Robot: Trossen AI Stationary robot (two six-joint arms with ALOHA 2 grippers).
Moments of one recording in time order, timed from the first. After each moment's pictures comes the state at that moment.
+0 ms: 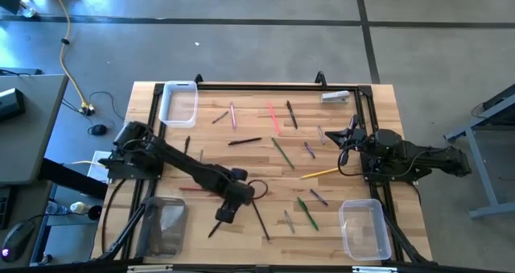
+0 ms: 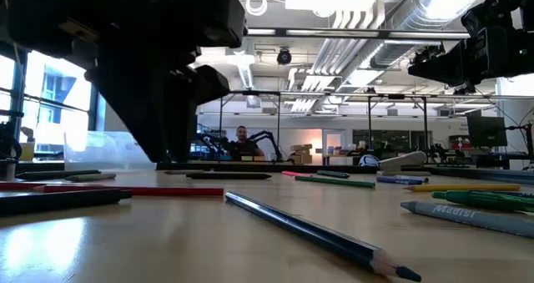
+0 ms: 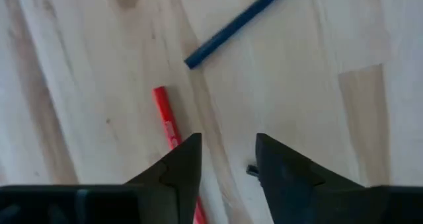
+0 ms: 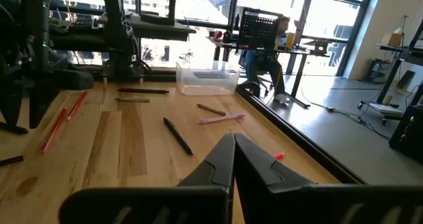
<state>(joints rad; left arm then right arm) -0.24 1.86 1.21 -0.61 -0.01 -0.08 -0.11 0.03 0.04 -0.05 0.23 -0.13</state>
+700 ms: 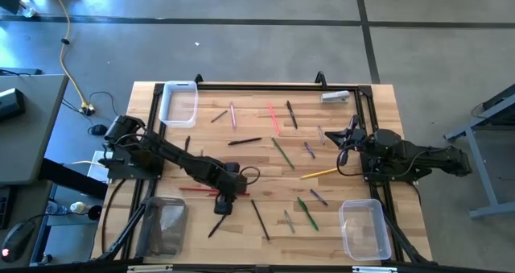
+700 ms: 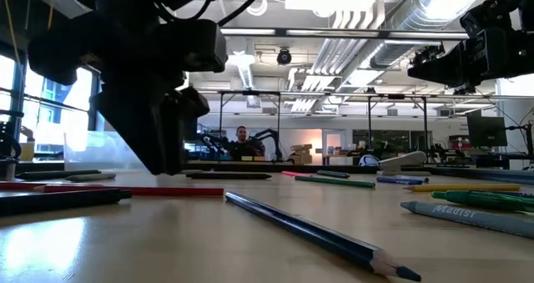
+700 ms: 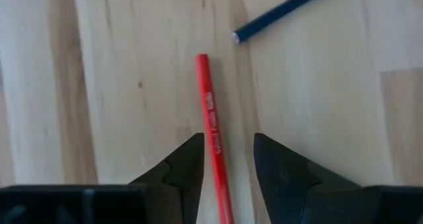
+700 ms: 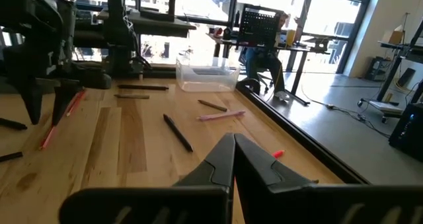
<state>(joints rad) -0.18 1.75 0.99 -0.41 0.00 -0.19 -0.11 0.04 0.04 -0.05 0.23 -0.13</state>
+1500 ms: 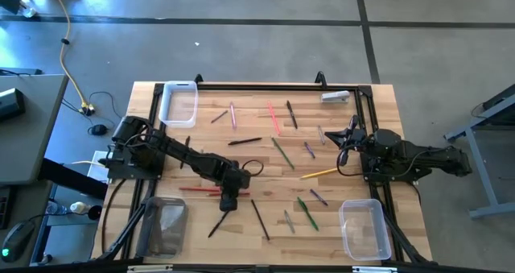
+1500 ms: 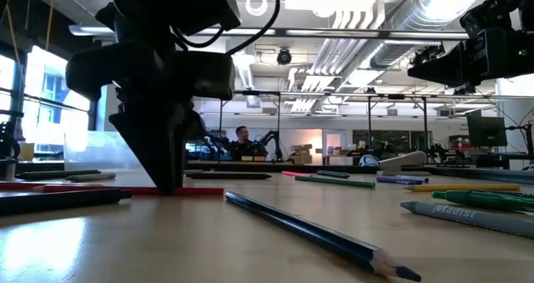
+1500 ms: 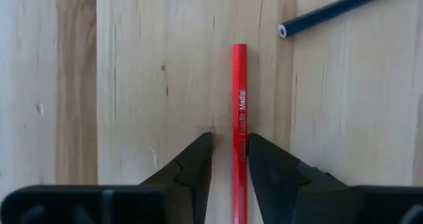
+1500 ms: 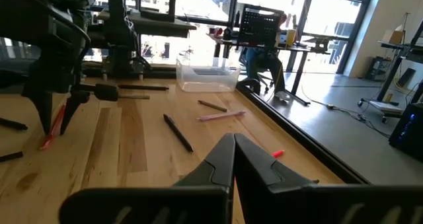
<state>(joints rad) -0.12 1.85 0.99 -0.42 0.07 -0.29 -0.11 0.04 0.04 -0.05 0.23 -0.13</state>
